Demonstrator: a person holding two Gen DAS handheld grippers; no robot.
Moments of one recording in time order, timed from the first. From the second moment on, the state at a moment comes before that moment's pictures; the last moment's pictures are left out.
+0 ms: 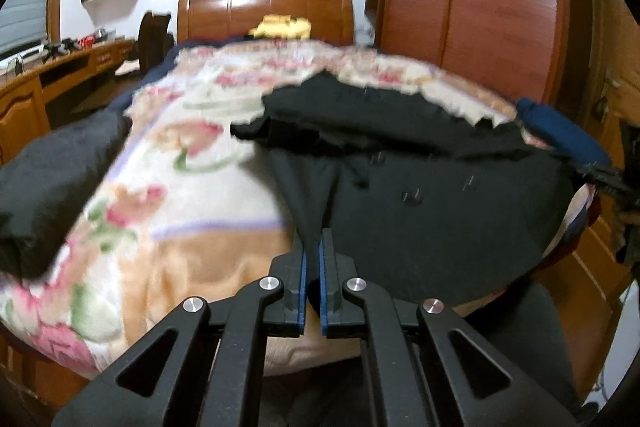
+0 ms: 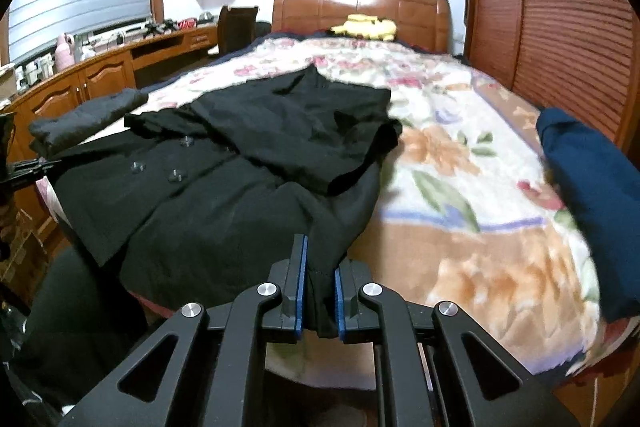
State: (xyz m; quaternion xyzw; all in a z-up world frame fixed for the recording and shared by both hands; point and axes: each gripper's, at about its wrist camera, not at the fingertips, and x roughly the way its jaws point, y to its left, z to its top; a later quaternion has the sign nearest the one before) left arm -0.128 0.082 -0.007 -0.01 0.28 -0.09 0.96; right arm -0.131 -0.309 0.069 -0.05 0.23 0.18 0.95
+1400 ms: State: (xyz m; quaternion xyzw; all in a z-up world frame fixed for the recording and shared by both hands) left arm -0.087 0.112 0.140 0.01 0.17 -0.02 0.99; right arm -0.167 -0.312 0.173 -0.07 0.06 0.18 0.98
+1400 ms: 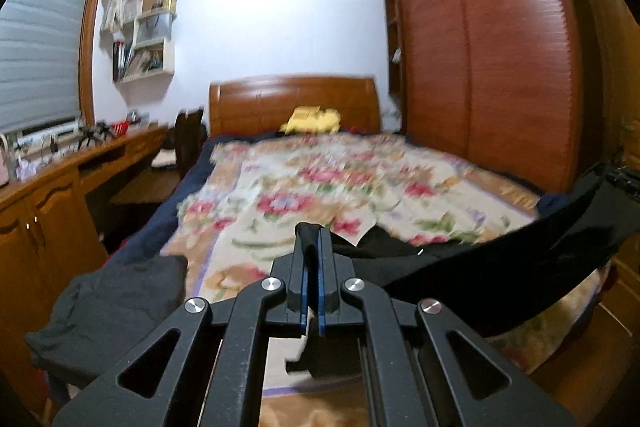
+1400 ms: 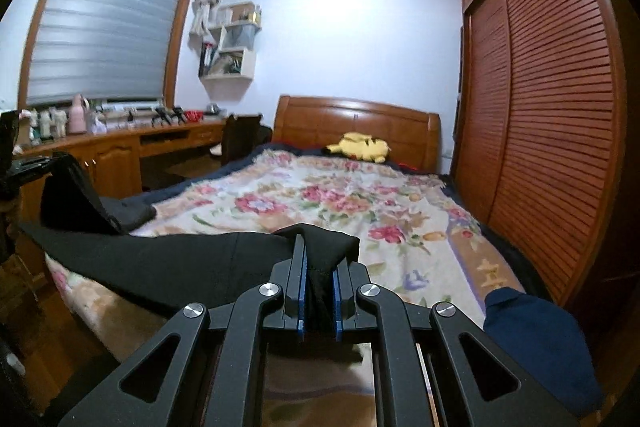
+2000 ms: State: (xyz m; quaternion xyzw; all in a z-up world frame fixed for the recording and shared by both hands) left arm 0.063 0.112 0.029 0.01 0.31 0.02 0.95; right arm 0.047 -0.241 0.070 -0.11 0.22 0.13 0.96
